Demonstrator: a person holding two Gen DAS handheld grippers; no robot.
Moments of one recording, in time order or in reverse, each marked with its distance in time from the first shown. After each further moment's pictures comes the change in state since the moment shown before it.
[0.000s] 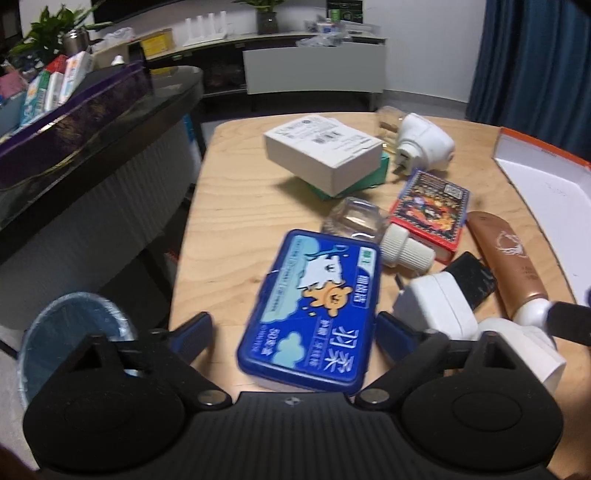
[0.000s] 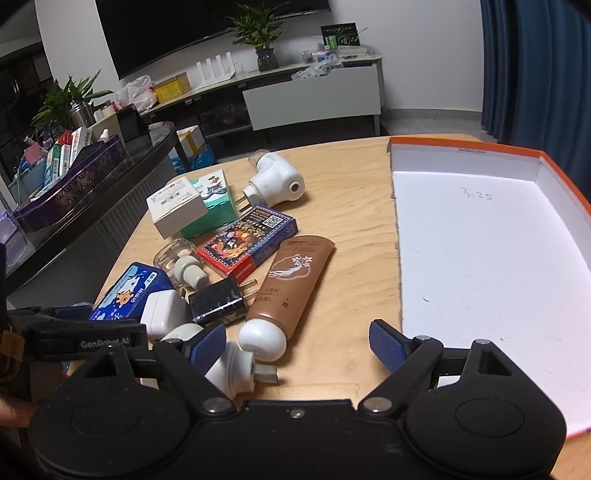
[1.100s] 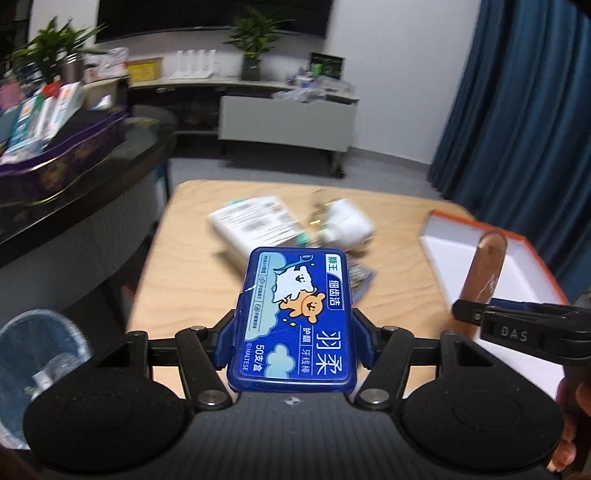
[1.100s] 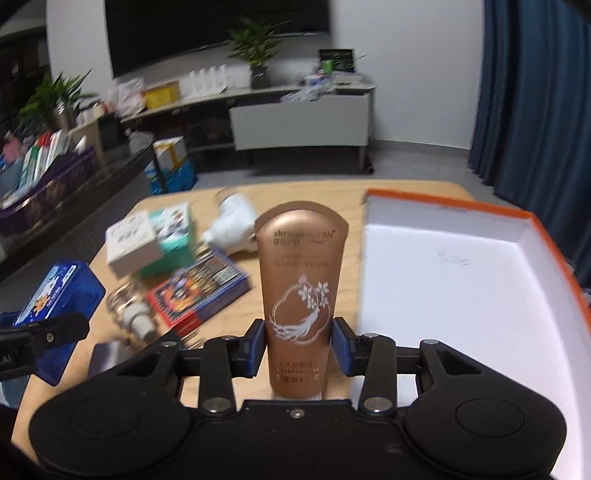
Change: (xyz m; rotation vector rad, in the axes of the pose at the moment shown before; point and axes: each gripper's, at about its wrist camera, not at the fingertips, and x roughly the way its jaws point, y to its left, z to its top) left arm -0.065 -0.038 0.025 -0.091 -0.159 -0.150; right arm -0.005 -0.032 0.043 -0.063 -0.097 -0.106
